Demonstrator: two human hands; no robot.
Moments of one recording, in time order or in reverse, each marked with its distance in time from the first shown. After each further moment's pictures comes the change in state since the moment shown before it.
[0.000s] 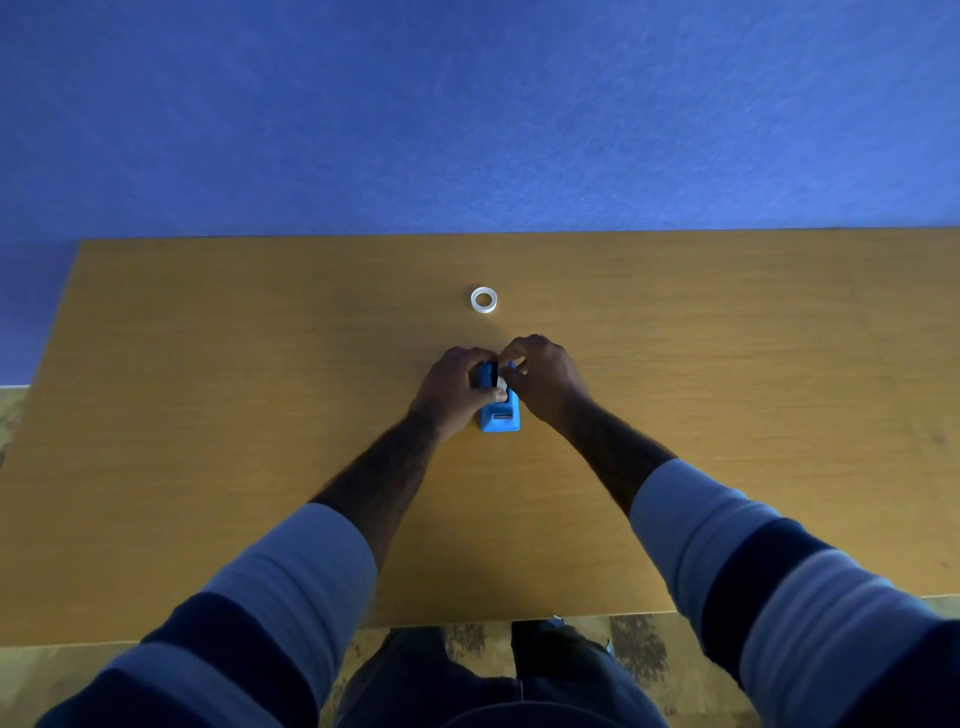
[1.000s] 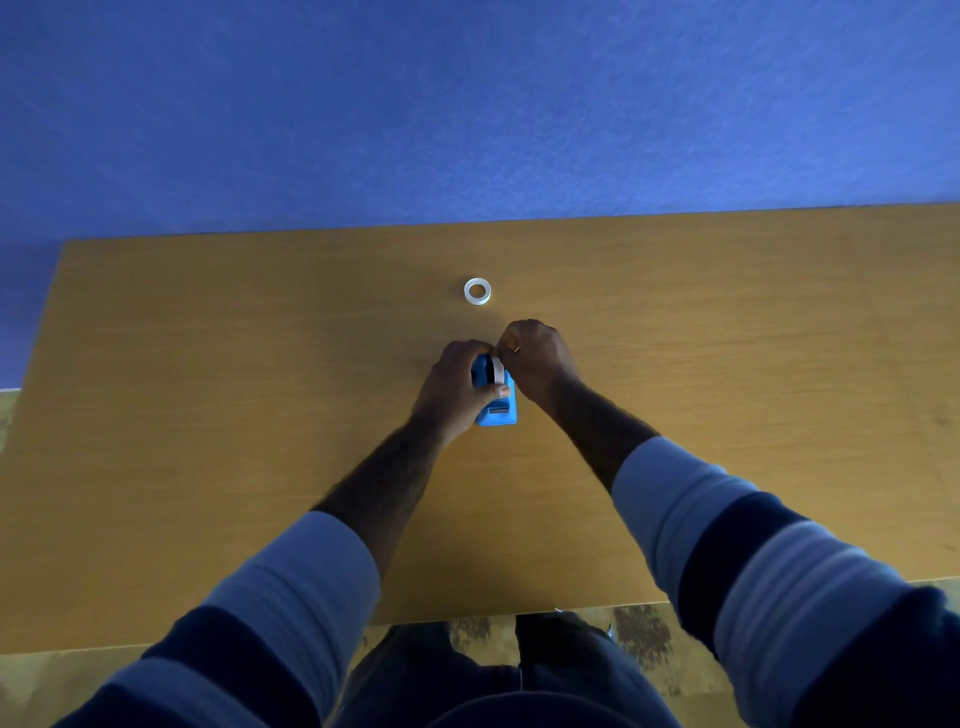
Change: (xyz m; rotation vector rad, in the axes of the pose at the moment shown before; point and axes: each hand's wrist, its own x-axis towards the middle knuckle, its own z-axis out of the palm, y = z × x) left_hand 0.002 -0.003 0.016 0.007 0.061 0.000; right_hand 0.017 -0.006 -0.002 -0.062 0.018 0.094
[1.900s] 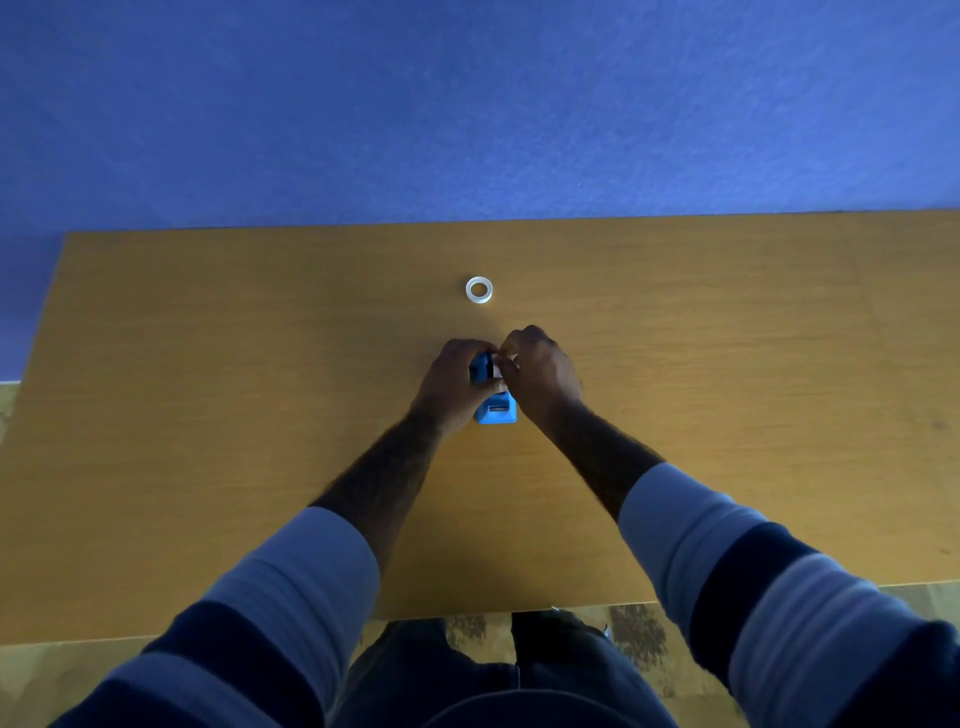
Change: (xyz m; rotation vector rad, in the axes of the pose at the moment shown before) left_hand 0.003 -0.002 -0.001 -0.007 -0.002 0.016; right_hand -0.023 0.006 0.015 -0.031 0.163 -0.132
